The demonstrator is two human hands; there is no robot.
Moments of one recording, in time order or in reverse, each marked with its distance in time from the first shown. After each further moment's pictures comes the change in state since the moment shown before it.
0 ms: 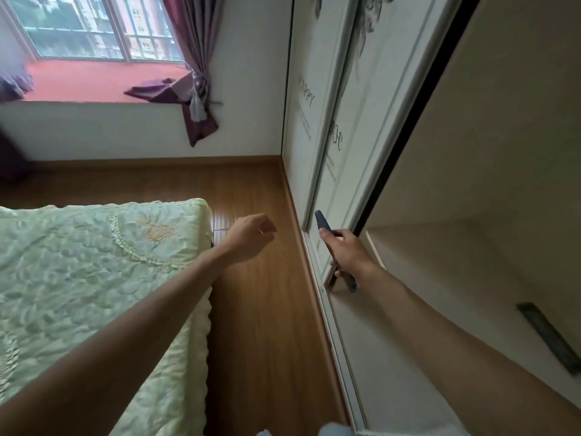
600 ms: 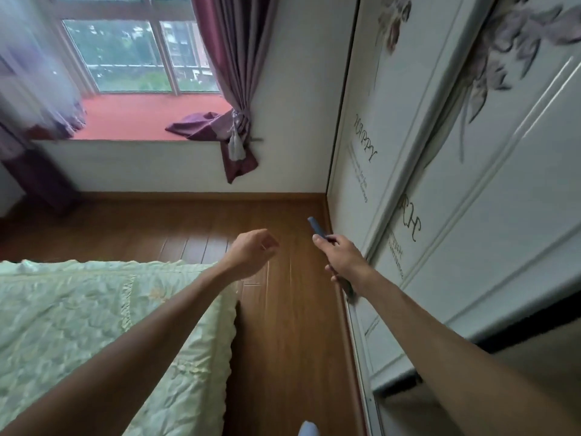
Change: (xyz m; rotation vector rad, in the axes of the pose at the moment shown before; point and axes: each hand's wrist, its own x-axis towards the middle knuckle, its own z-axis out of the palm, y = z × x) left_hand 0.348 -0.128 -0.107 0.006 0.091 -0.173; right_hand 0.384 -0.197 0.093 -0.006 -0.226 -0.121
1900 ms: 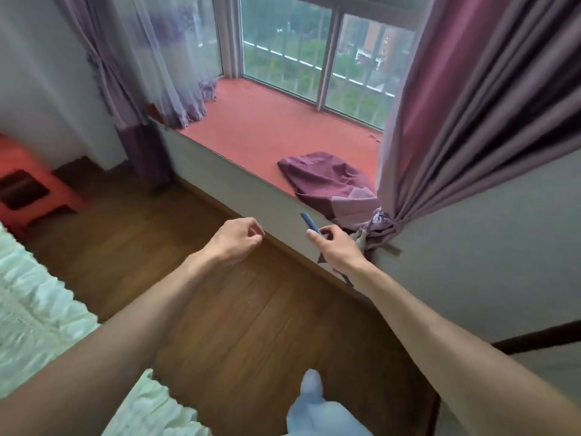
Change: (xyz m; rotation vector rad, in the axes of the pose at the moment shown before) left_hand 0.616 -0.422 -0.349 -0.052 0.324 -0.573; right_hand 0.766 -0.409 0.356 -0.514 -0.463 -0.290
